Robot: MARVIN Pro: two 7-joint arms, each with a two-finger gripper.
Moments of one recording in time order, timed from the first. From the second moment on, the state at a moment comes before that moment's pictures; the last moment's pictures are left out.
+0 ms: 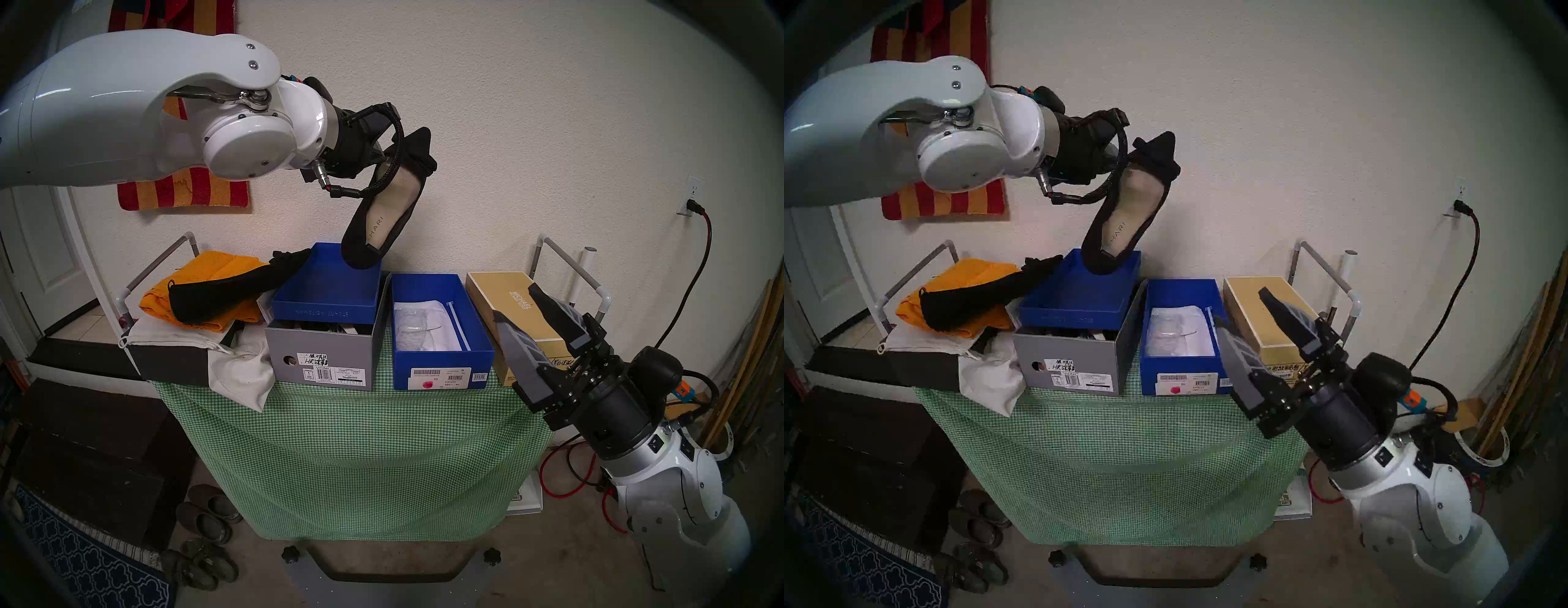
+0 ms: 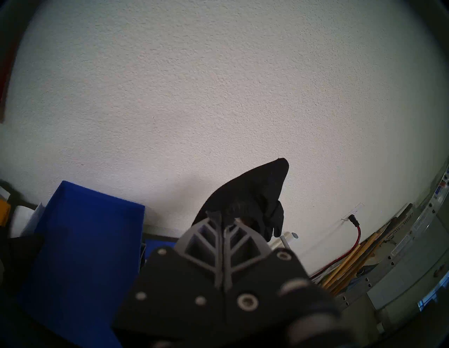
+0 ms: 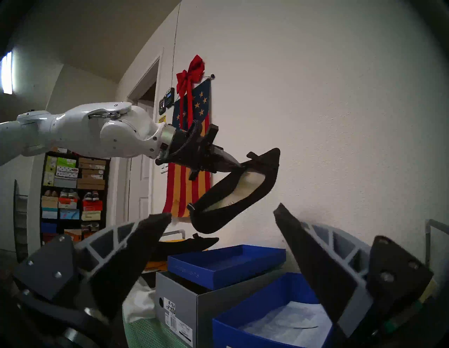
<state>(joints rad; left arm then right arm) -0.89 -0.78 0.65 -1.93 -2.81 -0.17 0.42 -2.20 -0.91 1.68 -2.44 0.79 -0.28 0.34</state>
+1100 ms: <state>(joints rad) -0.89 -0.78 0.66 -1.93 -2.80 -0.17 0.41 -1.82 -1.03 1.34 -2.44 0.86 -0.08 0.10</state>
